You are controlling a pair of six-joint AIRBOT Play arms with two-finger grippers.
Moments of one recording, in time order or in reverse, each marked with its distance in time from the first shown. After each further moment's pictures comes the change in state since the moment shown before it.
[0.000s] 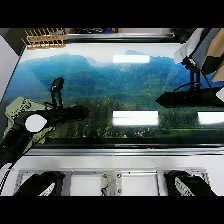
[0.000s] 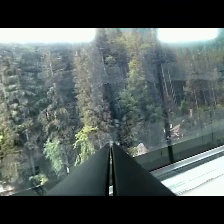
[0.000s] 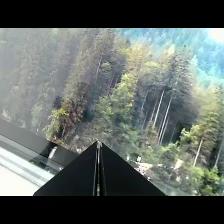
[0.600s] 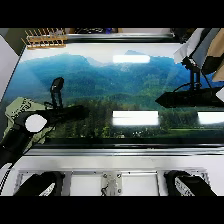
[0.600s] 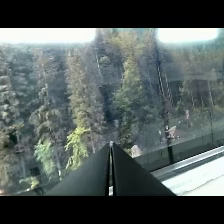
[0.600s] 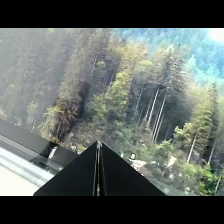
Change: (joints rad) left arm 0.001 0.000 0.000 0.004 0.013 0.002; right arm 0.000 0.000 0.000 0.000 0.000 0.000
